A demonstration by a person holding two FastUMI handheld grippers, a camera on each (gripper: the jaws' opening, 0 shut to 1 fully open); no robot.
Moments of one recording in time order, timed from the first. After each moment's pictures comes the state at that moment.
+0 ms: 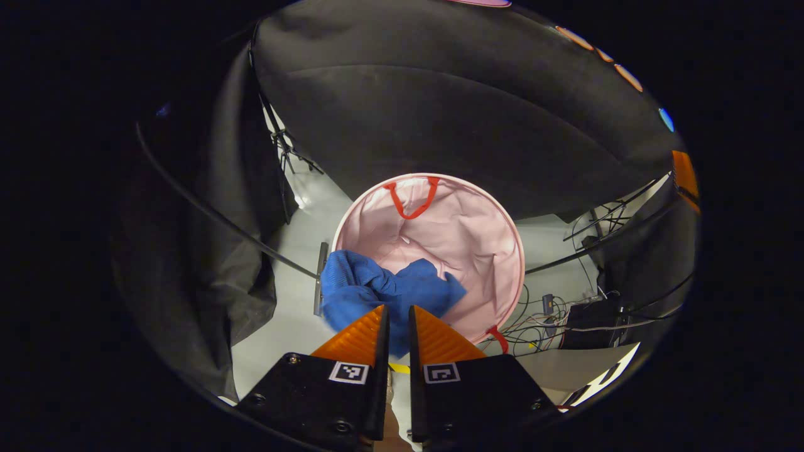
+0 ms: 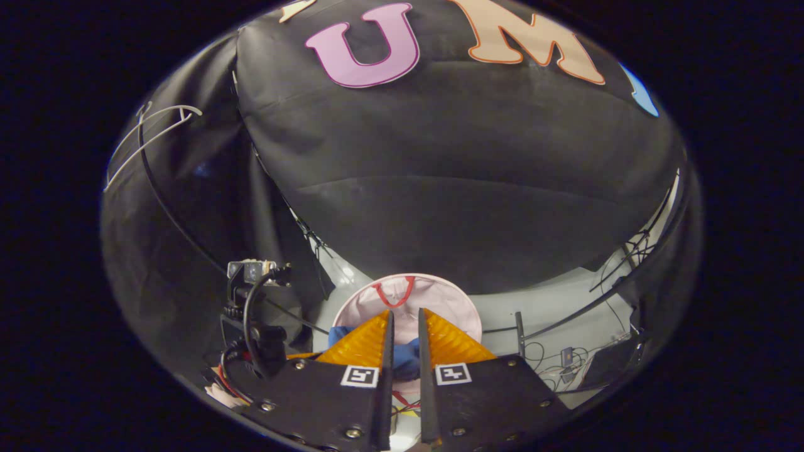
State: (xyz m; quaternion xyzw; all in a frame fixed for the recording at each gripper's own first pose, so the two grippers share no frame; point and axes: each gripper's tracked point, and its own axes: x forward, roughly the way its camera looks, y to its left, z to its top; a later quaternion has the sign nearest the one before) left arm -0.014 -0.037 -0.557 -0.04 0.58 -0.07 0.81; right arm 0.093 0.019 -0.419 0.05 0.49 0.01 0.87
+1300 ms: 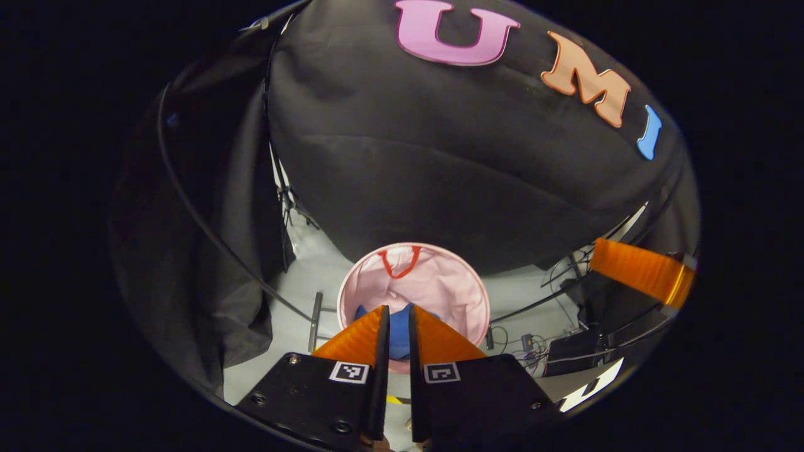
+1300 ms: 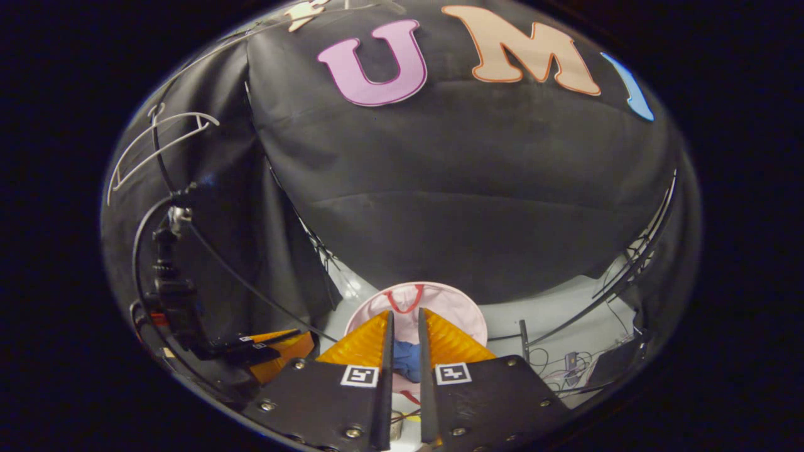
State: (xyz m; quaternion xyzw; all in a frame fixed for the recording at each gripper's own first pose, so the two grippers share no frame) left arm 0.032 -0.036 -0.426 -0.09 0.44 -0.09 0.89; right arm 0.086 0.022 -0.369 0.06 0.43 0.03 0.90
